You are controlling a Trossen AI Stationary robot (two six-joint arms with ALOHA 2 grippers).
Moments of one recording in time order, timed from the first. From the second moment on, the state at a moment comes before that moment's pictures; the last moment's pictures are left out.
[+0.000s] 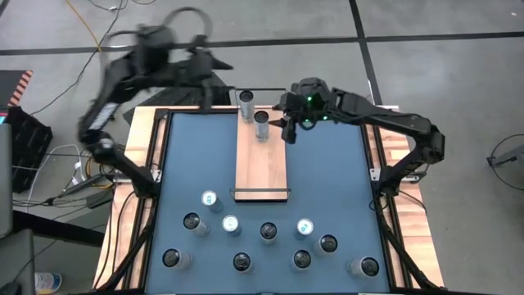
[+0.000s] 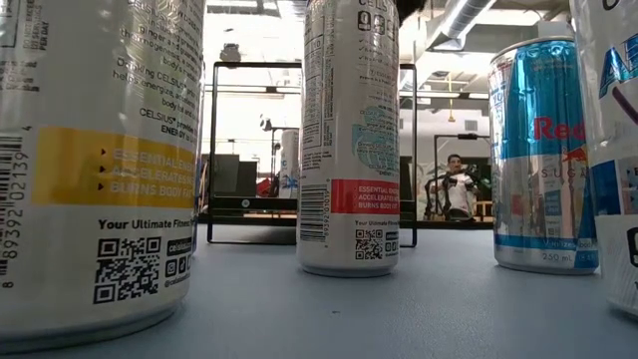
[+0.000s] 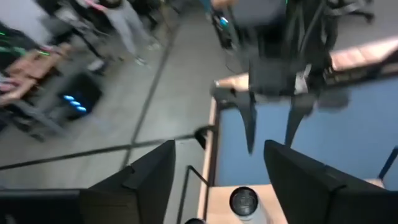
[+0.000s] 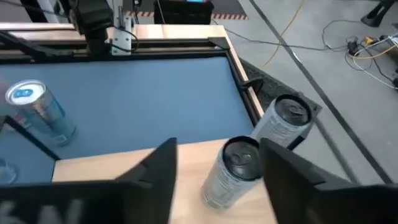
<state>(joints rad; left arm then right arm) 0.48 1.52 2.24 -0.97 0.11 0.47 -0.33 1.53 1.54 -0.52 -0.02 -0.17</state>
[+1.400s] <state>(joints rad) 0.30 1.38 2.24 -1.02 -0.19 0.41 -0.38 1.72 1.40 -0.29 -0.14 -0.11</state>
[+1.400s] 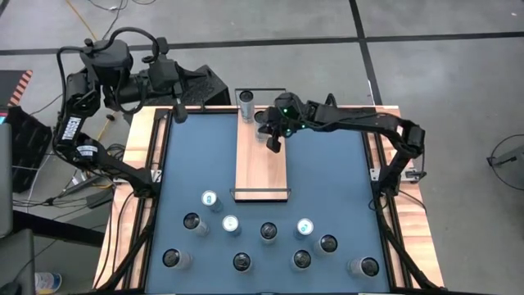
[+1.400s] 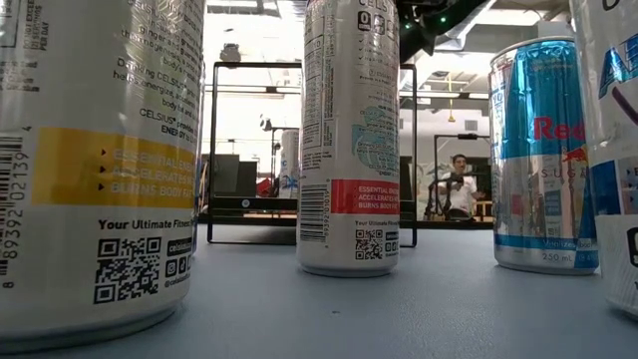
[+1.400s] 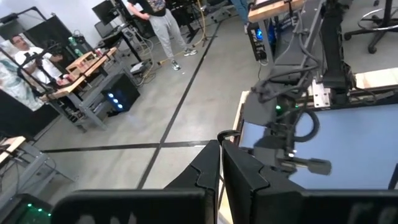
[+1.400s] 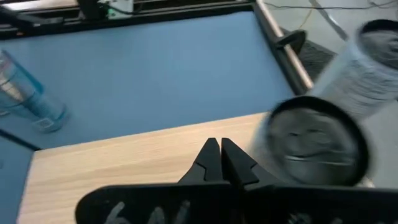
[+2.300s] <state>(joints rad) 0.30 1.38 2.24 -1.03 -0.19 0.40 -0.48 1.72 1.40 -0.25 -0.15 -0.11</state>
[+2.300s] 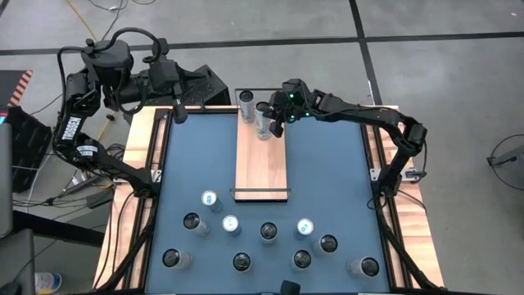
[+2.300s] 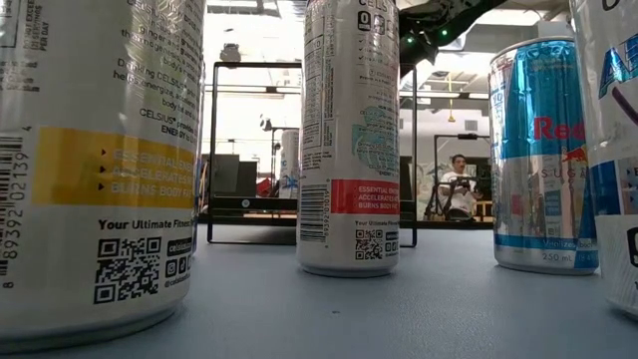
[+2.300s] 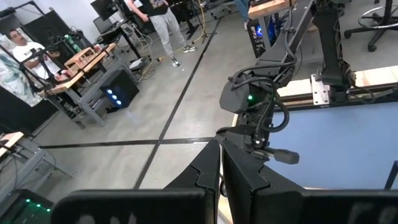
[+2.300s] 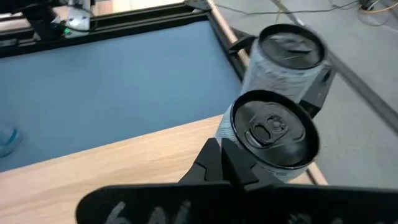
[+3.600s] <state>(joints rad) 0.30 1.38 2.24 -1.04 -0.19 0.36 -0.33 1.79 1.37 -0.26 0.01 -0.16</state>
